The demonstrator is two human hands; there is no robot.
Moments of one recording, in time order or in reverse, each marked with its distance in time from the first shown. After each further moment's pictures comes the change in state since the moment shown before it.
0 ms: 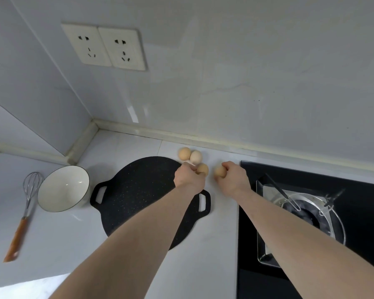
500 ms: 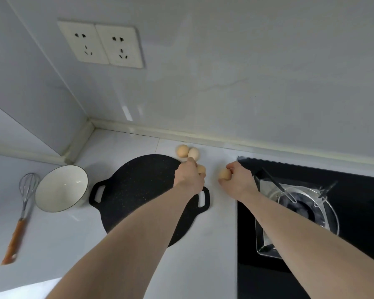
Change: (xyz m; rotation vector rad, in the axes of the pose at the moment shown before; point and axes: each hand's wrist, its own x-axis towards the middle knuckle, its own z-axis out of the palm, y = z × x) left_hand -0.007 -0.004 -0.005 0.321 -0.045 0.240; right_hand -0.021 0.016 -0.009 0.041 0.009 0.057
